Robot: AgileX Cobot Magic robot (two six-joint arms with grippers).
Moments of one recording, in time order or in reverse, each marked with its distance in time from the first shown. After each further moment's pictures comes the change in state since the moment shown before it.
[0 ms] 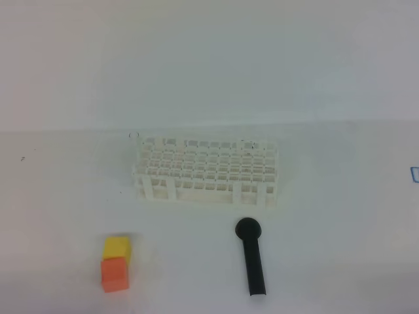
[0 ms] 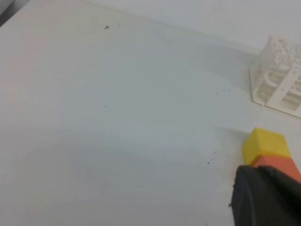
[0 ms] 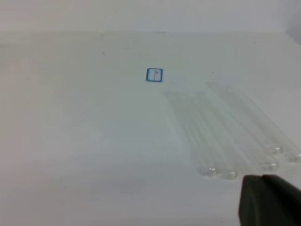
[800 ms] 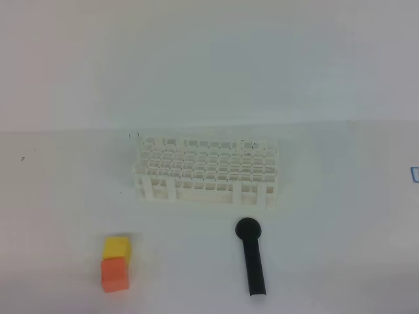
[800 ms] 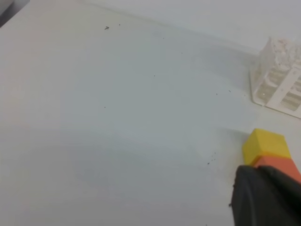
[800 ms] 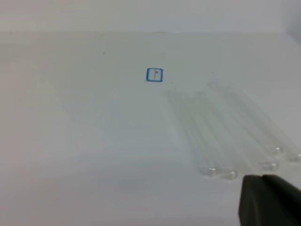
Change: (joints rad) left arm 0.000 0.000 0.000 0.000 0.000 0.000; right arm 0.000 0.000 0.000 0.000 0.000 0.000
